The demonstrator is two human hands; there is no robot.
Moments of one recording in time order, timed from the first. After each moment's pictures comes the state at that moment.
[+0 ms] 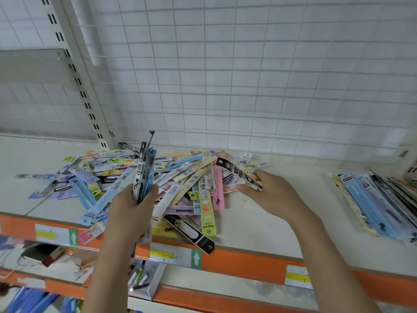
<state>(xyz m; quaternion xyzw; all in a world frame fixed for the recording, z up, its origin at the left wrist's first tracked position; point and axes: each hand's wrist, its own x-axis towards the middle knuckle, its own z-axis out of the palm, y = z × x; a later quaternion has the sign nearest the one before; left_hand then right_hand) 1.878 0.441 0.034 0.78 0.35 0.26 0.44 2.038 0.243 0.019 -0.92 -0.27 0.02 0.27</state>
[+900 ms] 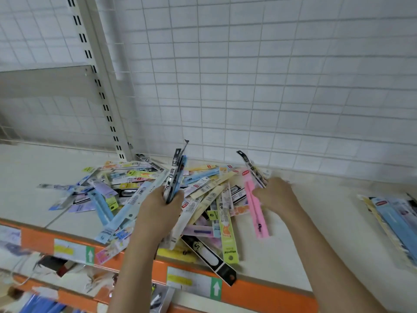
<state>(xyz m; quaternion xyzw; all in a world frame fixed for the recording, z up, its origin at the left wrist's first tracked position) 1.914 0.471 0.034 0.81 0.32 0.22 0.45 2.086 0.303 0.014 -0.93 -0.14 0.08 0.34</state>
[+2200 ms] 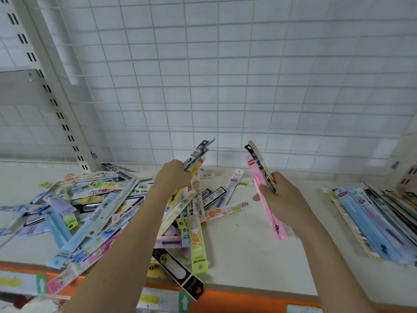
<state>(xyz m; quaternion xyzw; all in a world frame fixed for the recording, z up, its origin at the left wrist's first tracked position) 2.064 0.476 0.036 0.94 0.23 0.06 0.26 2.068 0.228 0.032 -0.89 -0.14 0.03 0.44</state>
